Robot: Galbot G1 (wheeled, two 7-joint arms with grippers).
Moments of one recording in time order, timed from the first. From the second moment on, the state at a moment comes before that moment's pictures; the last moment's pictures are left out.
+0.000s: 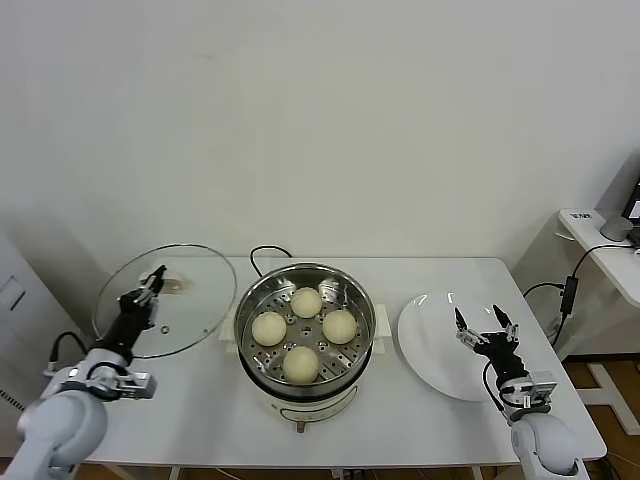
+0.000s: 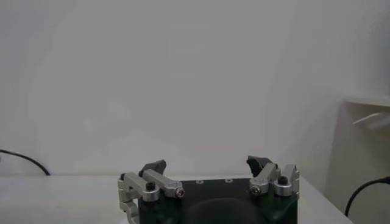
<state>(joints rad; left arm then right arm) 1.30 -0.95 -0.56 -1.98 1.02 0.06 0.05 -1.22 1.24 0.72 1.53 0.36 0.13 -0.23</state>
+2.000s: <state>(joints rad) 1.10 -1.24 0.11 -2.04 1.43 0.54 0.20 -1.22 1.24 0.71 1.49 0.35 0.13 -0.23</state>
